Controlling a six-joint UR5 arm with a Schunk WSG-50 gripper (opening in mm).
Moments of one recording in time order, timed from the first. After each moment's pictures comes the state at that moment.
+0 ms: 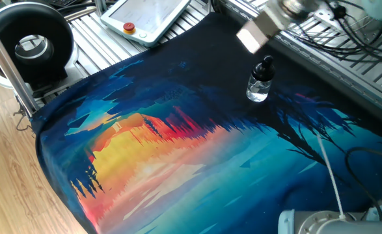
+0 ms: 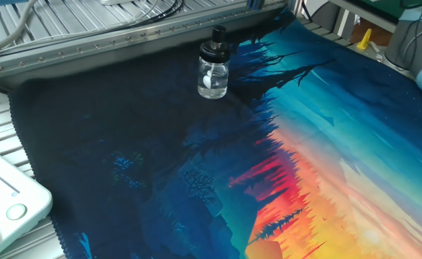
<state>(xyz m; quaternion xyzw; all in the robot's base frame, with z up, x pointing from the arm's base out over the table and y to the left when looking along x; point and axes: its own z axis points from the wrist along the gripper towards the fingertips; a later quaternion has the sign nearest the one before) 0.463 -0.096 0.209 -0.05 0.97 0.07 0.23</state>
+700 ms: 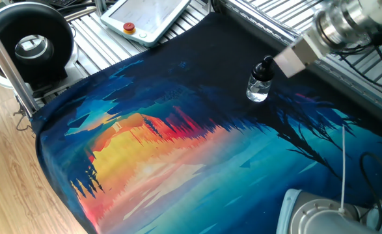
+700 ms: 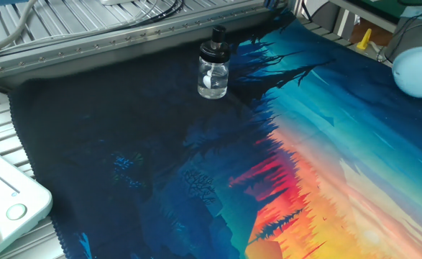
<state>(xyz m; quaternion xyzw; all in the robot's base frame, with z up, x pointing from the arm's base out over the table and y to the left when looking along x) 0.397 -0.133 0.179 -0.05 0.96 0.04 0.26</state>
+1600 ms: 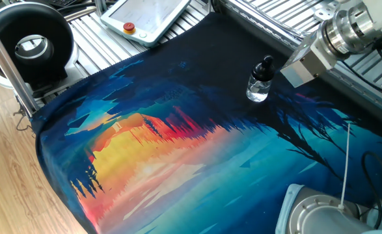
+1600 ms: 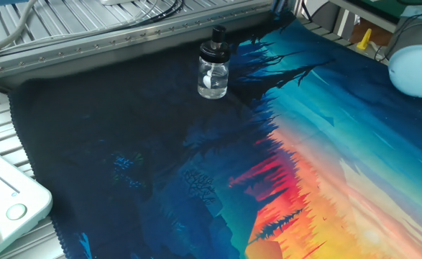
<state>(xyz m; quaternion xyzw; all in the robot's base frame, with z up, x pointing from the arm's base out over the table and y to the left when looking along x) 0.398 -0.114 0.180 -0.12 0.95 0.06 0.28</state>
